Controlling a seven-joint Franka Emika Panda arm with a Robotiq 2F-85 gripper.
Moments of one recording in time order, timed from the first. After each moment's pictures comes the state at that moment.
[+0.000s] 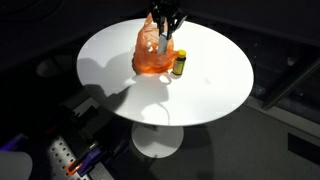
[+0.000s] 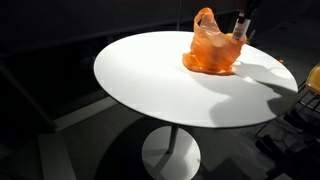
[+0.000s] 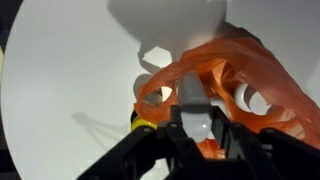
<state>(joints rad) -0.07 0.21 -0.04 -1.95 0.03 2.15 -0.13</state>
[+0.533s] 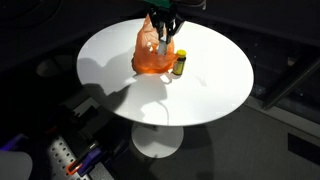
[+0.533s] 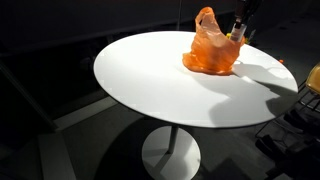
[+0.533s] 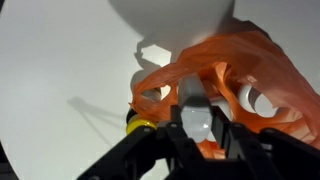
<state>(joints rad) -0.06 0.21 -0.03 -2.02 0.03 2.26 -0.13</state>
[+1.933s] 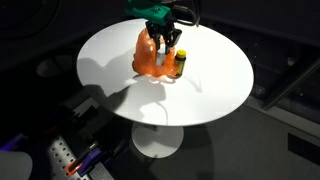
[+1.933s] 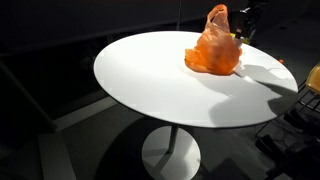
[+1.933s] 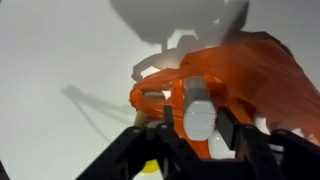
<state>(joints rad) -0.06 0.21 -0.04 -2.12 0.00 2.38 -0.13</state>
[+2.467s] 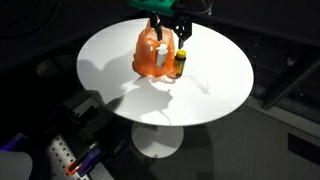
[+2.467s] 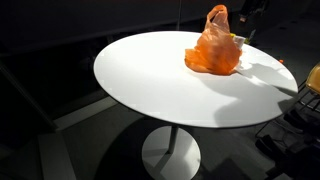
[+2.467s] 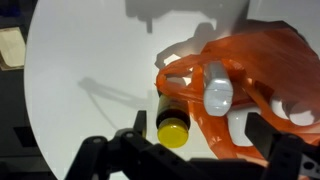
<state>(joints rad) -0.07 0.16 -0.07 -2.12 -0.04 2.38 -0.12</state>
